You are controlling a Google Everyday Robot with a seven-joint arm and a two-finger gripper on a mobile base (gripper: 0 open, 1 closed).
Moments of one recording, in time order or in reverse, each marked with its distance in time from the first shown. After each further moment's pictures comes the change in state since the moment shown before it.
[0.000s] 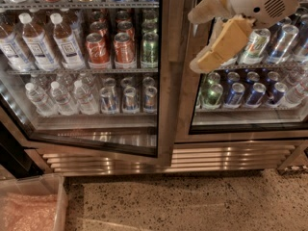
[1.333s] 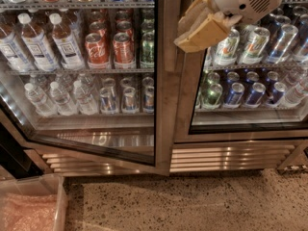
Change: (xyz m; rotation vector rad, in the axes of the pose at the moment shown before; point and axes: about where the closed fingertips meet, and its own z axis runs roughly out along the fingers) arm -0.018 0.013 0.016 -0.107 0.023 -0.090
